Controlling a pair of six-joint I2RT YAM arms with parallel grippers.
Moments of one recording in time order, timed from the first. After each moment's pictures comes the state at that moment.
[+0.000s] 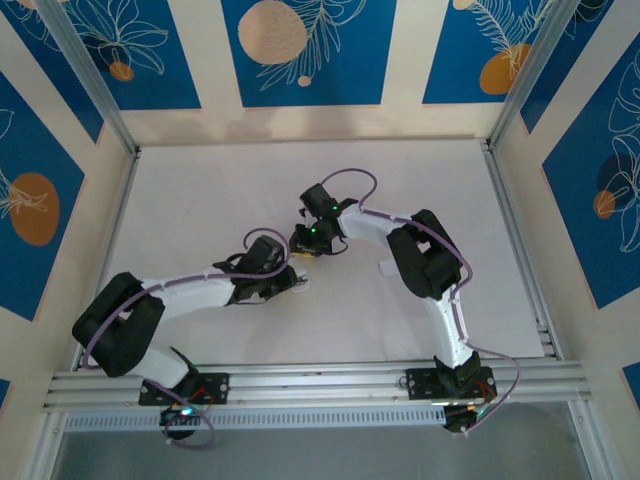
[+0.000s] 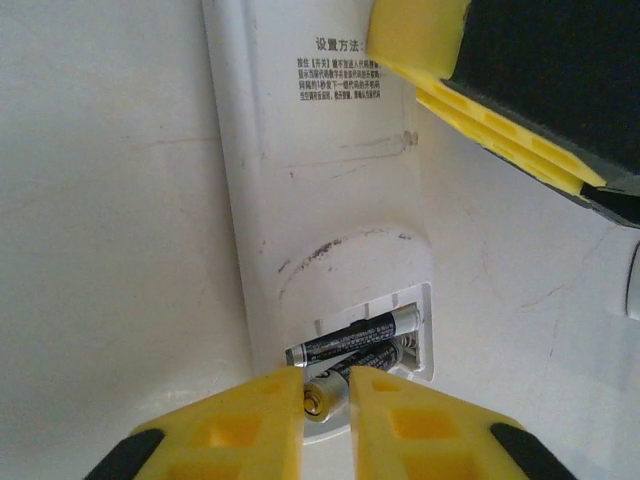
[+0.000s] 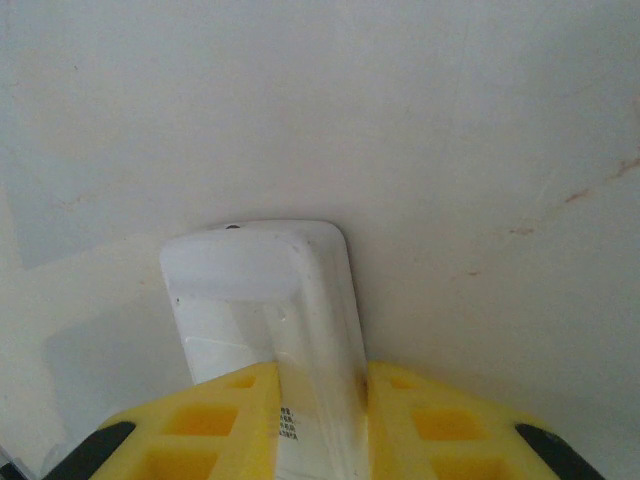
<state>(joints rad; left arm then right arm) -0.71 1.48 0.67 -0.12 0.08 -1.06 0.67 2.14 1.50 -0.51 -0.39 0.68</state>
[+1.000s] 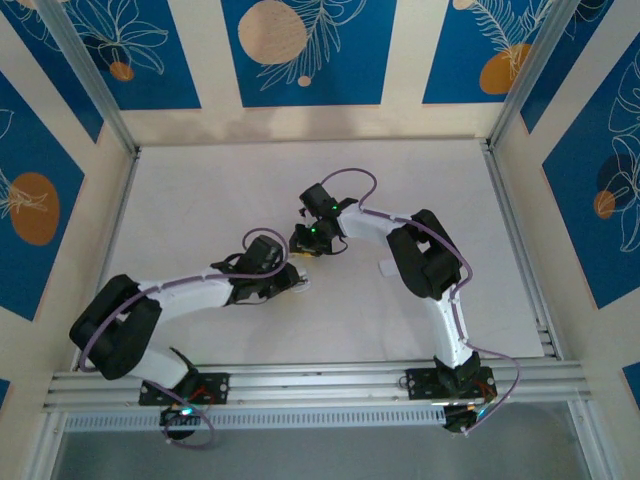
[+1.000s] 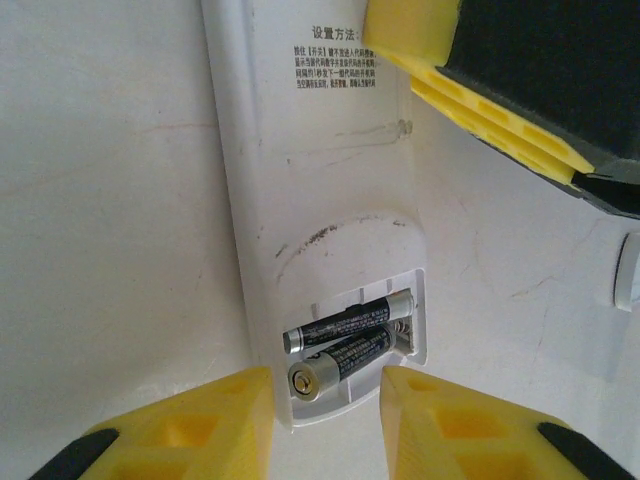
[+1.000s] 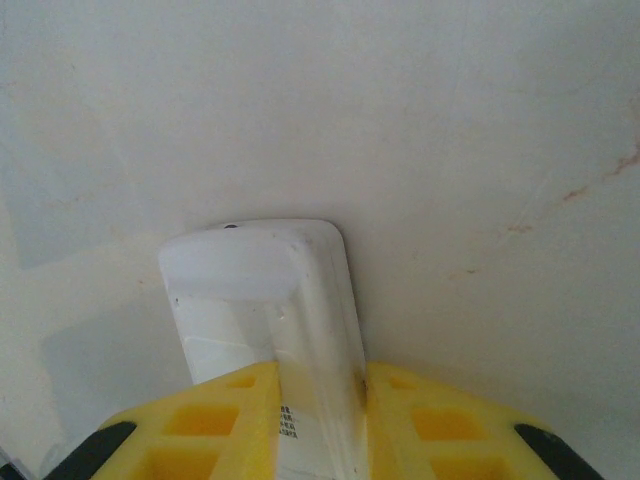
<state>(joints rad) -0.70 1.46 0.67 -0.14 0.11 -1.07 0.67 2.14 1.51 -0.52 -0.38 0.68</state>
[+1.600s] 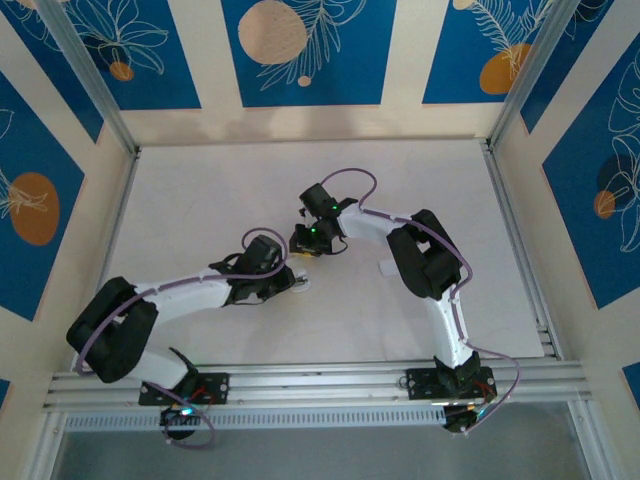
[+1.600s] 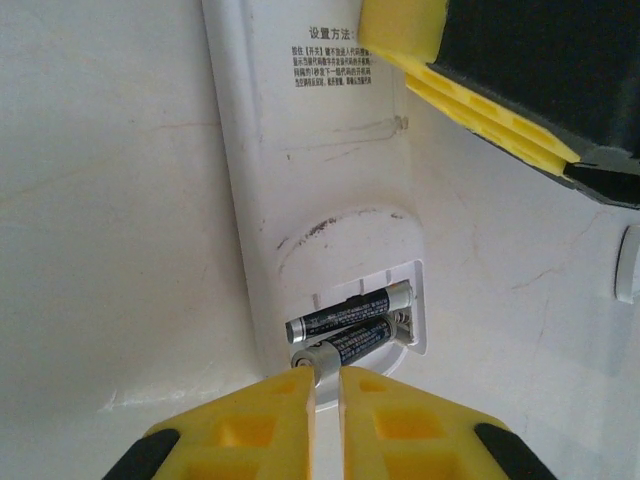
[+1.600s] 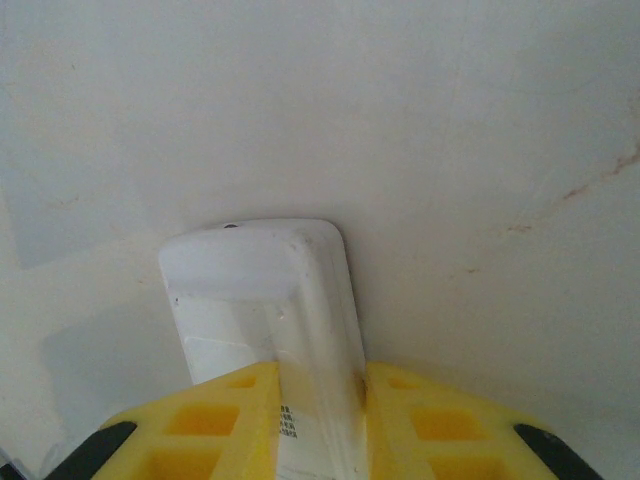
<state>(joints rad) -0.70 1.44 0.67 -0.16 0.10 -1.05 0.67 2.14 1.51 -0.52 -0.38 0.68</state>
